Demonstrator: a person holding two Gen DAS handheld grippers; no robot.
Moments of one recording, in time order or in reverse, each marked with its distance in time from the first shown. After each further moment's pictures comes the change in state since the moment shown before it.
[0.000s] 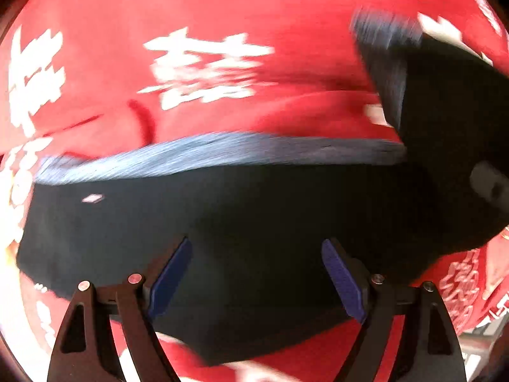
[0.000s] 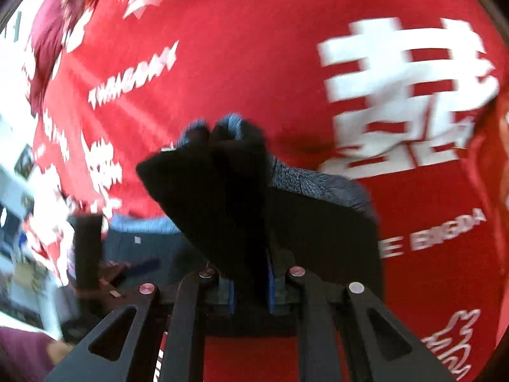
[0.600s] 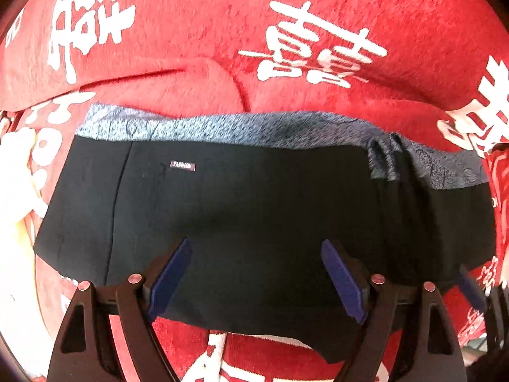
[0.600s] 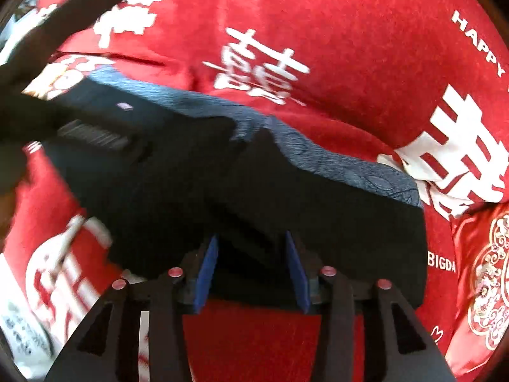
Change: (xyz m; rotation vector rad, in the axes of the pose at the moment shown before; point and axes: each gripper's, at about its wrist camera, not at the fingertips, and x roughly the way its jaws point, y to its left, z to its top) left arm 0.006 0.094 -0.011 -0.099 0.044 0.028; right arm 0.067 0.125 -0.097 -0.497 0.145 -0.305
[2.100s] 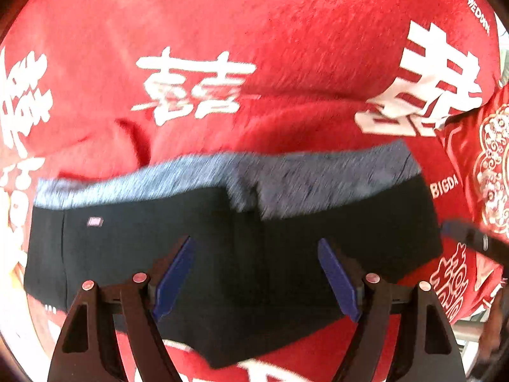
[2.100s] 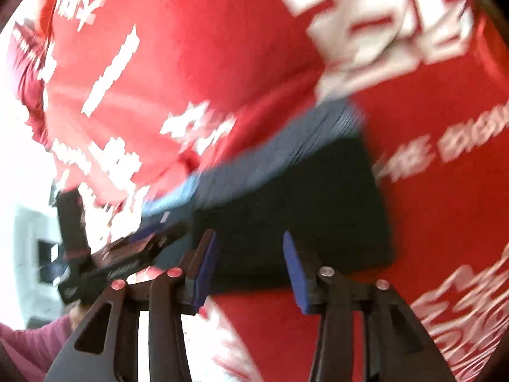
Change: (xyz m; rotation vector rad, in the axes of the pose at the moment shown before) left arm -0.017 -0.116 0.015 0.180 -0.050 -0.097; right arm -0.008 -0.239 -0.026 0.764 0.007 0.548
